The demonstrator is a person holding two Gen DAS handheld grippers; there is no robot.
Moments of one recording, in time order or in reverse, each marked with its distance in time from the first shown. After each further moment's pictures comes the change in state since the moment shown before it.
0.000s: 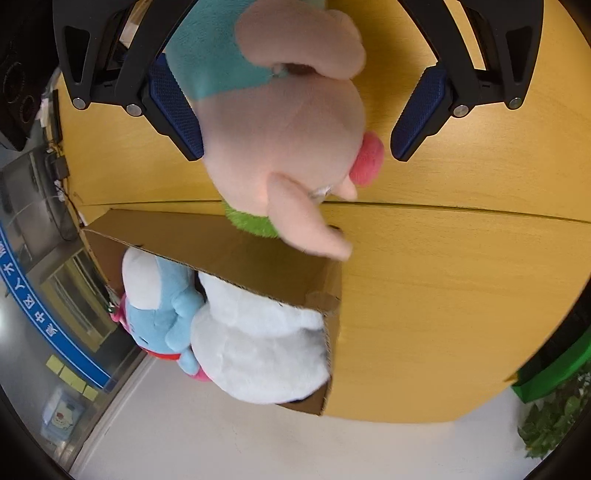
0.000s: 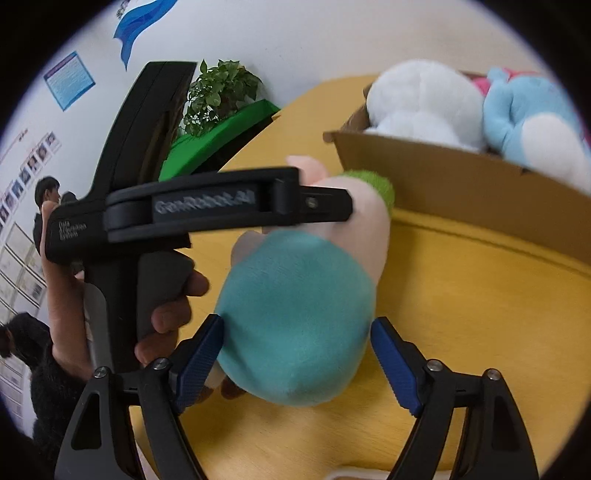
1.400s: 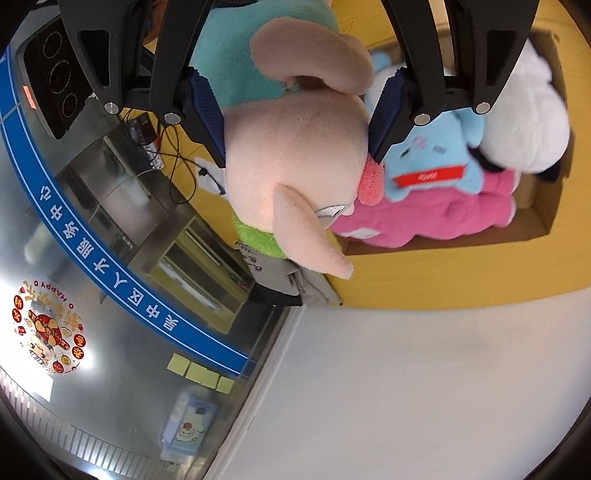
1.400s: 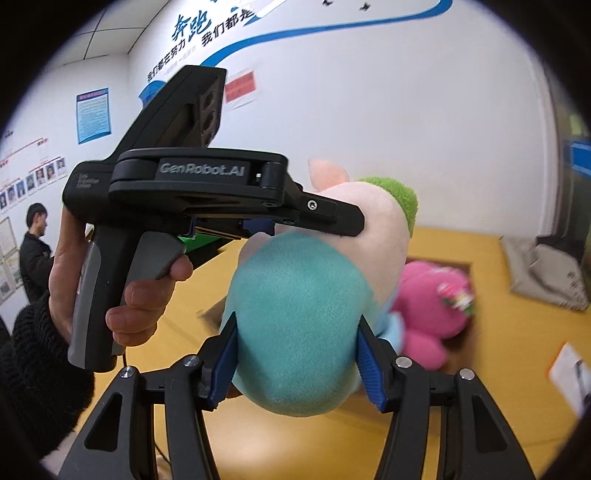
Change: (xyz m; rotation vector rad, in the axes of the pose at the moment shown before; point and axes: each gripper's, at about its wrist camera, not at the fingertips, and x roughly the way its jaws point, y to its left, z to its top) left arm -0.023 -0.297 0.179 0.283 -0.134 -0.300; right arm -0.256 -0.132 0.069 -0.222 -0.469 -0.211
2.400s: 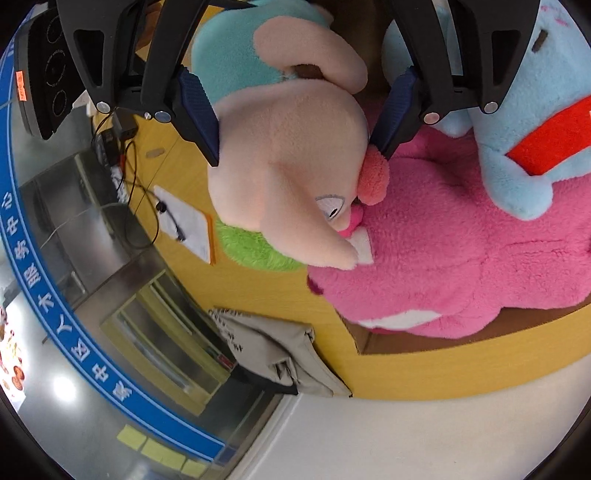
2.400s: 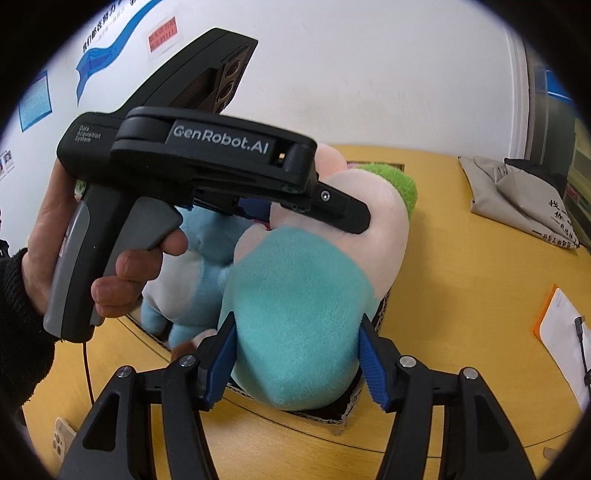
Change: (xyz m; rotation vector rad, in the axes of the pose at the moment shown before) left arm 0.214 0.032 -0.019 -0.019 0.288 -0.033; right arm 0.092 -0.133 -0.081 0.091 0.281 -0.119
